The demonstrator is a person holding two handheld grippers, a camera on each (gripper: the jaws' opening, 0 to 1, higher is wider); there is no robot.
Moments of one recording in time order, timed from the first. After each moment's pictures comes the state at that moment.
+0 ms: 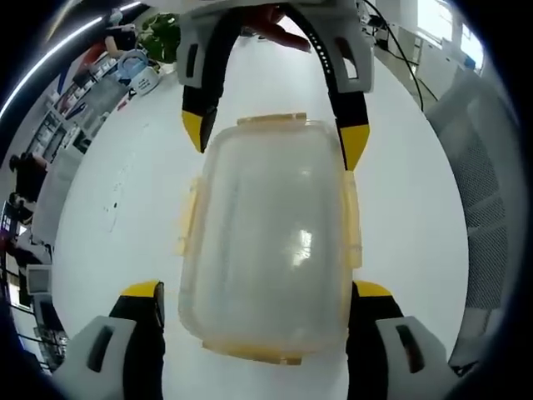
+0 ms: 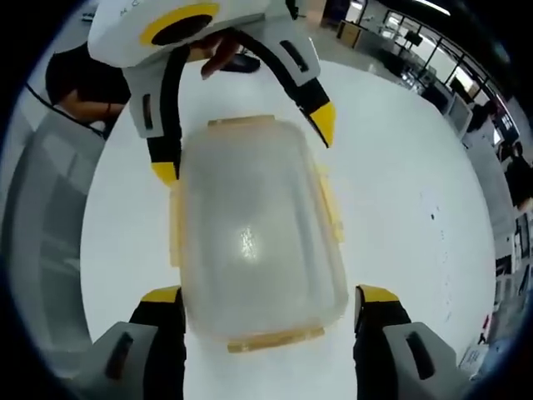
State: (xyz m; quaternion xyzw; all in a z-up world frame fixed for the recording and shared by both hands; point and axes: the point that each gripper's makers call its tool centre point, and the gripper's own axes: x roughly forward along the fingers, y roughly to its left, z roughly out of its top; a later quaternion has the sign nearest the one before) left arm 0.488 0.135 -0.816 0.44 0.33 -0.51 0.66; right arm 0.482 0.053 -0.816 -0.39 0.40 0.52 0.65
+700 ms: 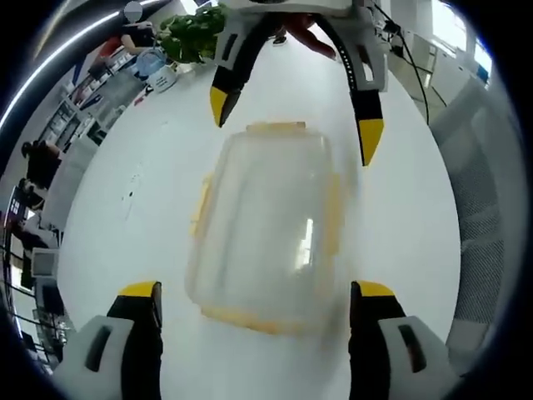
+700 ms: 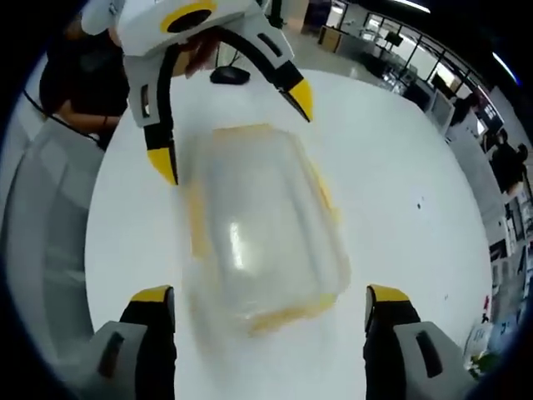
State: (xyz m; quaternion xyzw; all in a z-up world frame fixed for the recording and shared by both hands) left arm 0.473 0.152 -0.797 0.43 0.33 -0.48 0.69; right arm 0.464 0.042 -0.801 -0.37 0.39 0.49 0.68
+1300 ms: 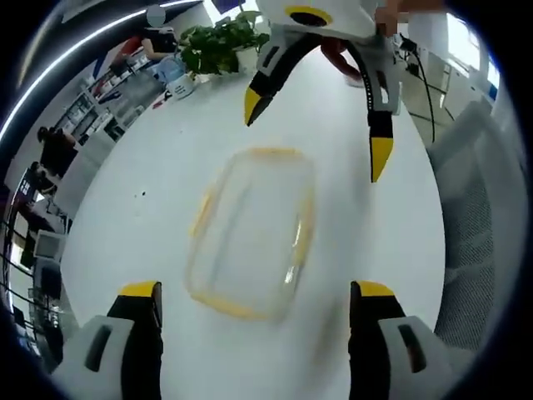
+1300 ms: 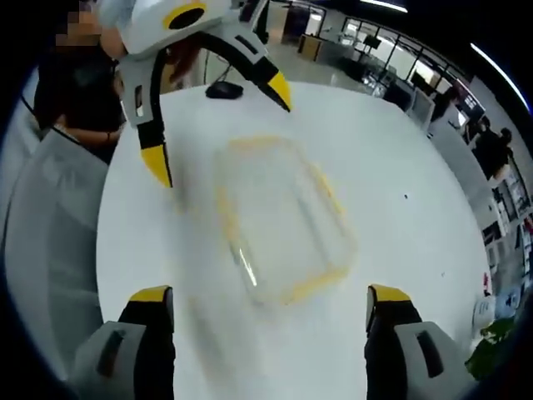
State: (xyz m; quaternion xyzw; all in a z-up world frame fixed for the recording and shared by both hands) left arm 0.444 0.153 -0.772 0.39 0.32 -0.46 0.73; right arm 0.432 0.032 -0.785 -0.34 0.37 0.47 0.73
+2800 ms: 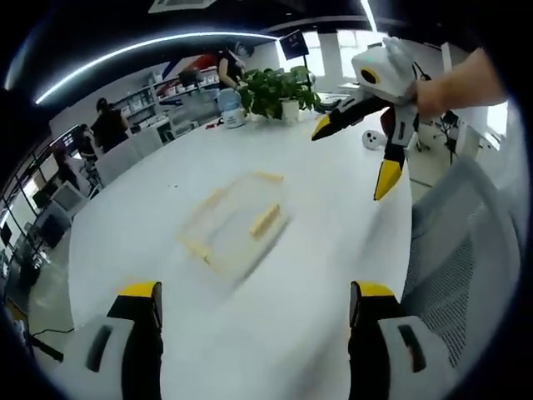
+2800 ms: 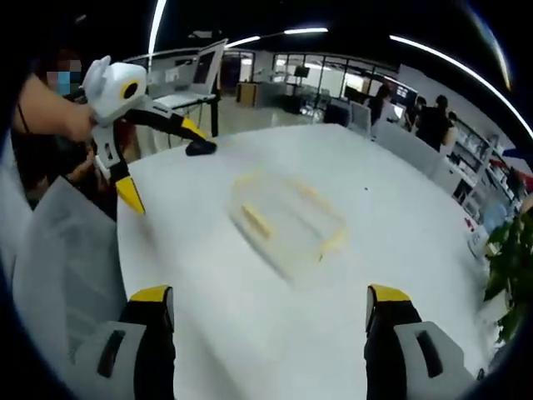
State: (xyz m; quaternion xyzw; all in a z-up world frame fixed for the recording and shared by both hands) left arm 0.358 0.191 -0.747 0.24 0.26 -0.40 0.85; right arm 0.361 0.011 -0.751 -0.20 0.29 0.39 0.85
